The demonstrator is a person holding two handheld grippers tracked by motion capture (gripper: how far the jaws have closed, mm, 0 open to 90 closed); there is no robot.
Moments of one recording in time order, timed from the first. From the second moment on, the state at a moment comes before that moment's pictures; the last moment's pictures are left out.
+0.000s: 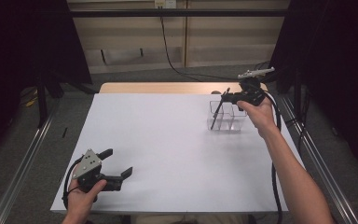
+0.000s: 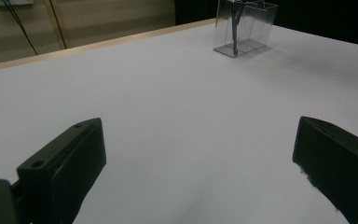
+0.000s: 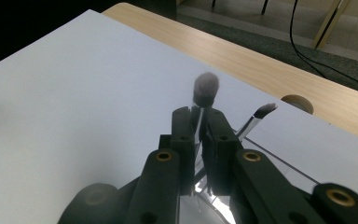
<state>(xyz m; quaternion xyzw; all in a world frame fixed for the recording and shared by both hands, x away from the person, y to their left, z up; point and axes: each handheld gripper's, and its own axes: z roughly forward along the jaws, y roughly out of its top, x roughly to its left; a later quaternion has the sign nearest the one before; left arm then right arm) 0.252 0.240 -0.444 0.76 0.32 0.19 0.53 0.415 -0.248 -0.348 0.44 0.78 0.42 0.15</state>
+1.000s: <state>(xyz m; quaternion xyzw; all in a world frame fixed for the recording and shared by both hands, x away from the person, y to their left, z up) 0.252 0.240 -0.444 0.77 0.32 0.19 0.53 0.411 -0.251 -0.362 0.43 0.77 0.45 0.14</state>
